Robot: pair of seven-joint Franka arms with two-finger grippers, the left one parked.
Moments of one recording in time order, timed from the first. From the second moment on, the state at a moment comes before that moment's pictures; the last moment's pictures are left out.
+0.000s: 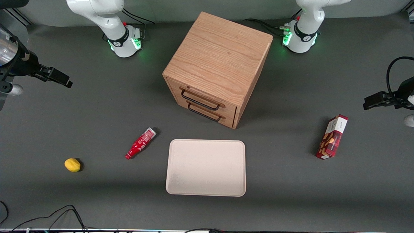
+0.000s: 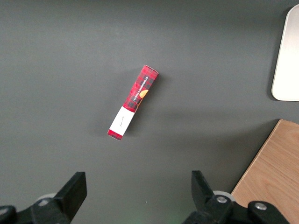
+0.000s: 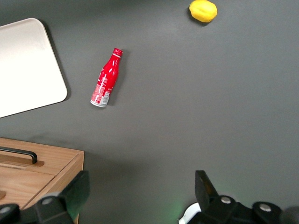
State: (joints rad) arm 0.01 -0.08 0.06 -1.62 0.03 1.47 0.37
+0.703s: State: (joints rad) arm 0.01 -0.06 0.06 -1.60 0.03 1.43 0.38
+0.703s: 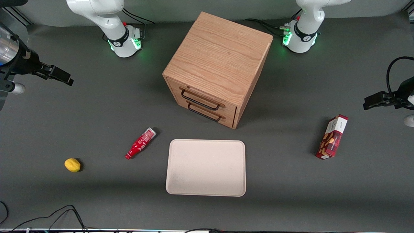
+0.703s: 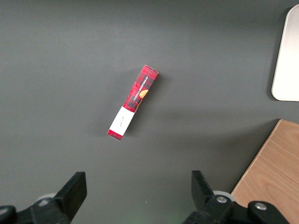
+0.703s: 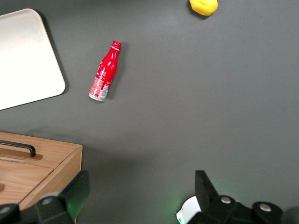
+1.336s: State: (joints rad) arm 0.02 0.25 0.19 -1.56 0.04 1.66 0.89
